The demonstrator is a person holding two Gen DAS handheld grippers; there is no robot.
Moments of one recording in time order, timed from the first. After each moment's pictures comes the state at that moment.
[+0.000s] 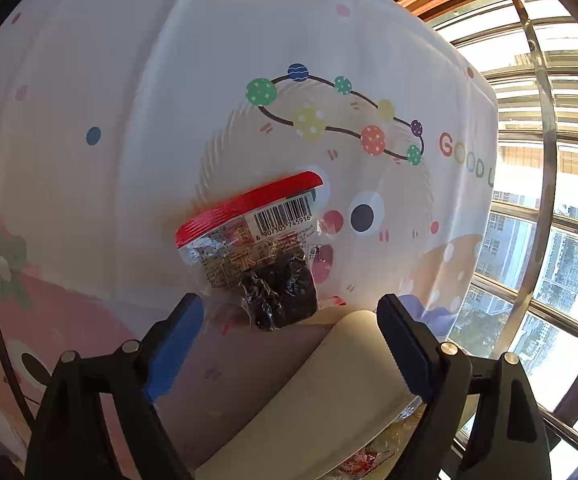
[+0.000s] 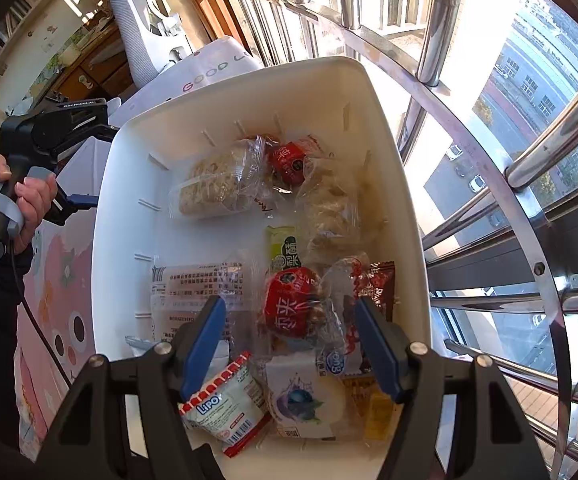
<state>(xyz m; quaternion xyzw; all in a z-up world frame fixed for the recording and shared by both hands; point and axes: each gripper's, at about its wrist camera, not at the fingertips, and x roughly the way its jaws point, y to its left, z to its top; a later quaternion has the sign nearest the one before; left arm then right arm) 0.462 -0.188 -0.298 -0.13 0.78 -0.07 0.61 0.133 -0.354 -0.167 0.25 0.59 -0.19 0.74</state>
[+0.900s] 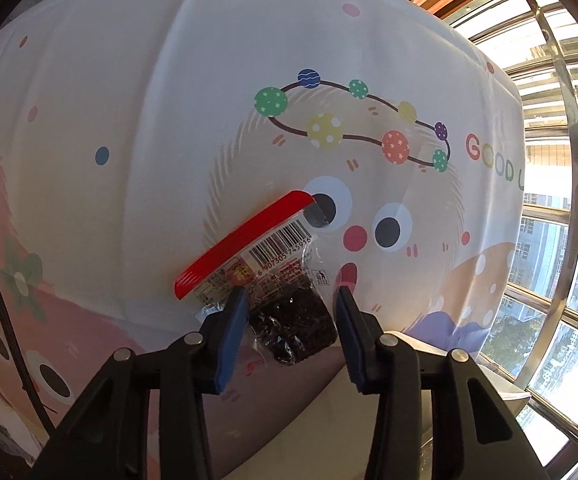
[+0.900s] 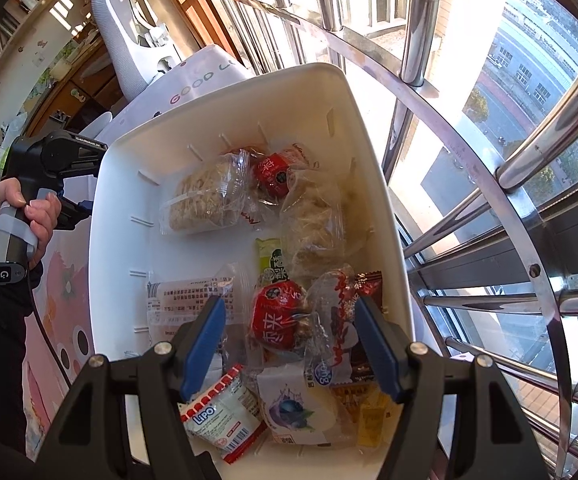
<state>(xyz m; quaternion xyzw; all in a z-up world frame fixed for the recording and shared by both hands) 0.466 -0.207 -0.304 -0.08 0.77 -0.04 0.64 0.133 -0.370 -0.165 0.27 0.59 -0.20 0.74</state>
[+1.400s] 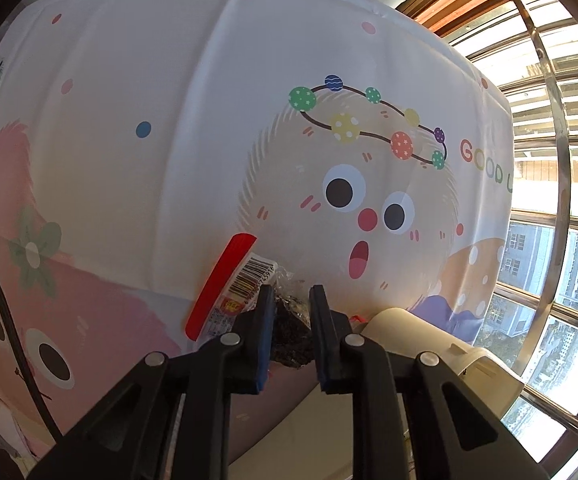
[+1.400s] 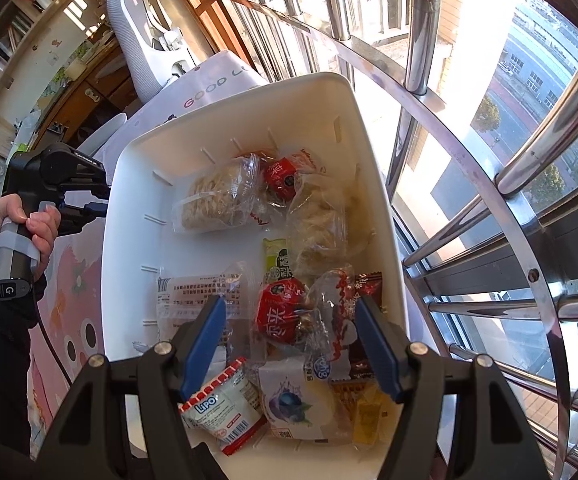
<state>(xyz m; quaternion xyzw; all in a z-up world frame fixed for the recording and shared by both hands) 0.435 -0.178 -0.283 -0.11 0.75 -0.04 0.65 0.123 -0.371 -0.156 0.27 0.58 -0.18 0.75</state>
